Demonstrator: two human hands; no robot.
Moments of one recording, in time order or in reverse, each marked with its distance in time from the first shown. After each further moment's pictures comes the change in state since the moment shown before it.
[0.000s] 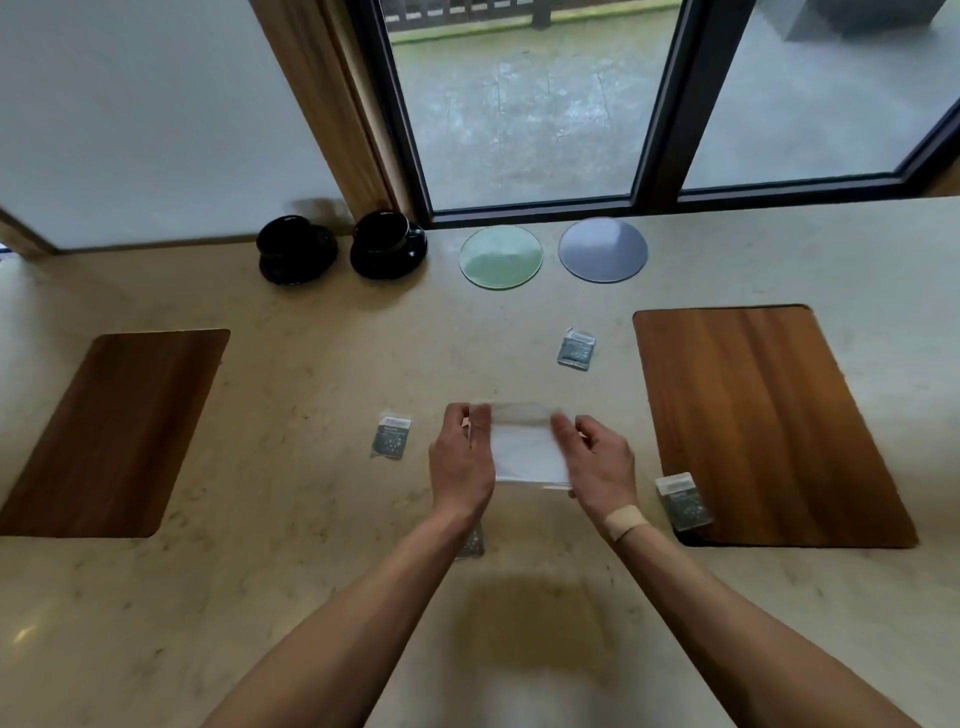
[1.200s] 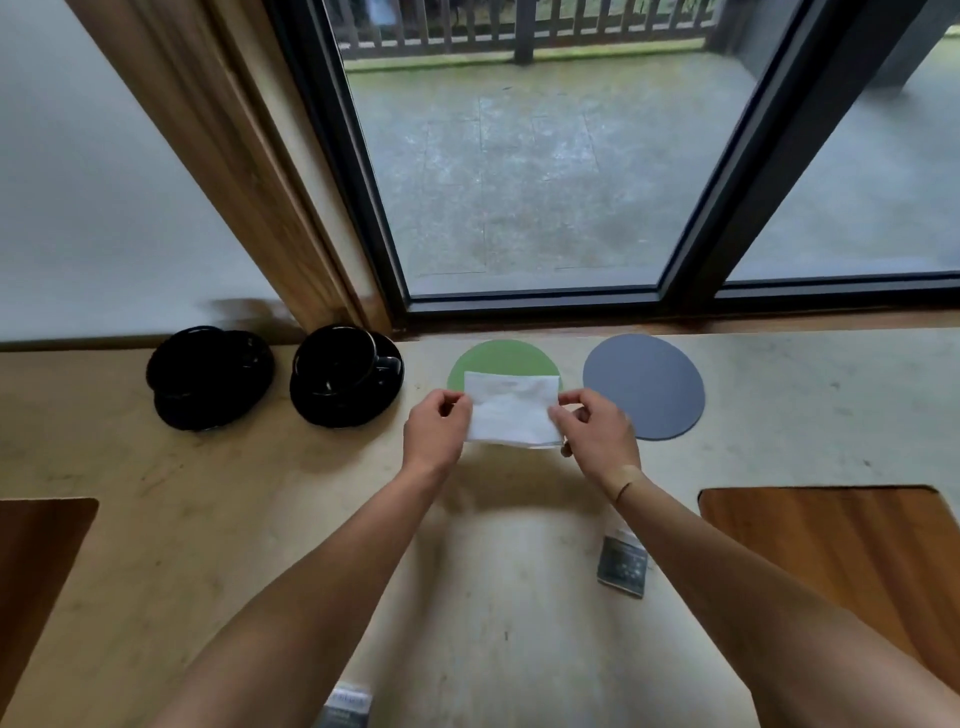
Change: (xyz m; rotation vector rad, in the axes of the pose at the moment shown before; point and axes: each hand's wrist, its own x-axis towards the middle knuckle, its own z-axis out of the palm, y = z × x) left_hand 0.347 0.003 0.078 -0.110 -0.137 -0.126; right_hand 0.325 -0.059 0.061 -0.238 0.009 -0.037
